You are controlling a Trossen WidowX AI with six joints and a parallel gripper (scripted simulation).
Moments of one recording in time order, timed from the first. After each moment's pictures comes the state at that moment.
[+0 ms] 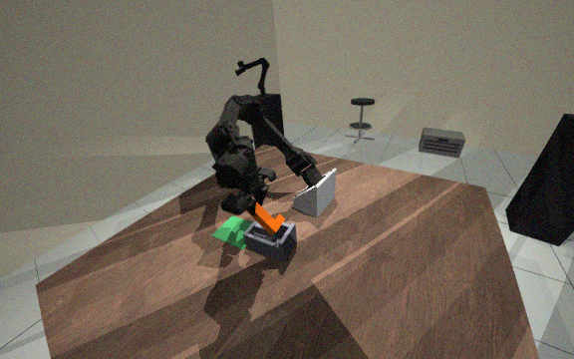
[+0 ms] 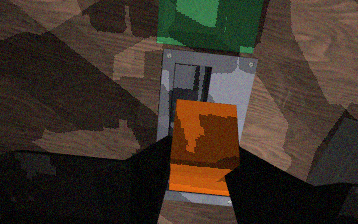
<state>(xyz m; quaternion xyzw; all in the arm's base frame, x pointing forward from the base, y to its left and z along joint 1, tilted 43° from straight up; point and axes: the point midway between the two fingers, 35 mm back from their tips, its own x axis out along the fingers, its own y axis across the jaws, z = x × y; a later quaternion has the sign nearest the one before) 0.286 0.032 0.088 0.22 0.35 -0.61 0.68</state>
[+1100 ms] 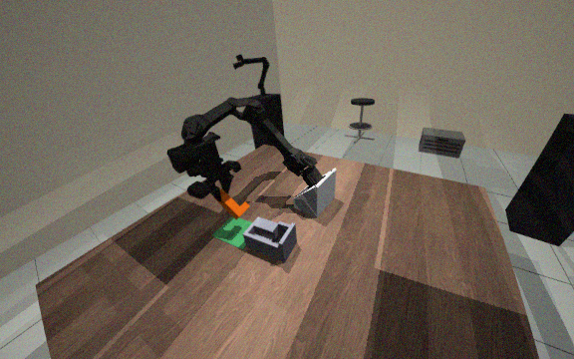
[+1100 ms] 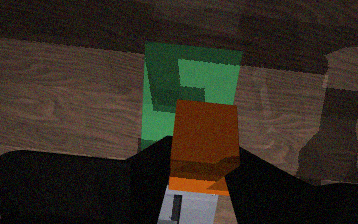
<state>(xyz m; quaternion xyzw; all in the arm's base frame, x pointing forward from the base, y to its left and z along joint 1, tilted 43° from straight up) 0.303 -0.080 0.187 0.22 0.34 -0.61 0.68</state>
